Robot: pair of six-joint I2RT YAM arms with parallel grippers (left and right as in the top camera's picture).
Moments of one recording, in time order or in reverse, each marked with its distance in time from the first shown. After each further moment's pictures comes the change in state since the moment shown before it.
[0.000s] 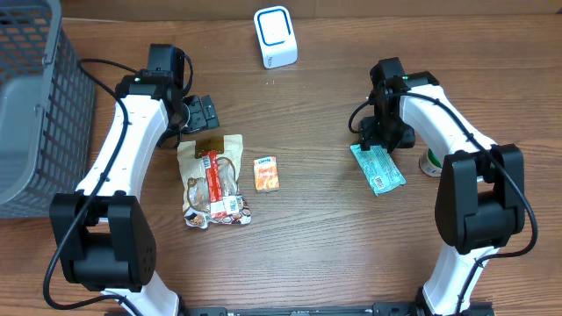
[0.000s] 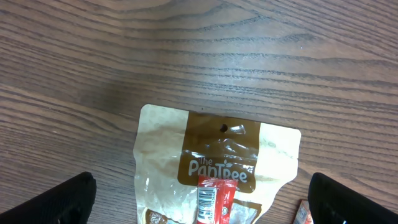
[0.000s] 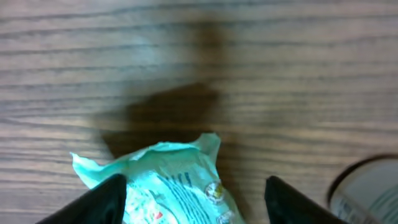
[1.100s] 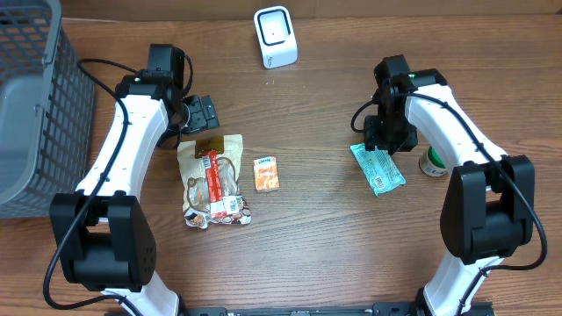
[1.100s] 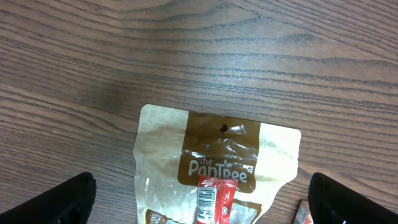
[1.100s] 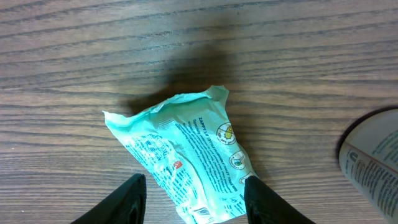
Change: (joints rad) left arm 0.000 0.000 0.000 0.000 0.000 0.000; right arm 0.001 -0.064 0.007 -0.092 -0.053 0.069
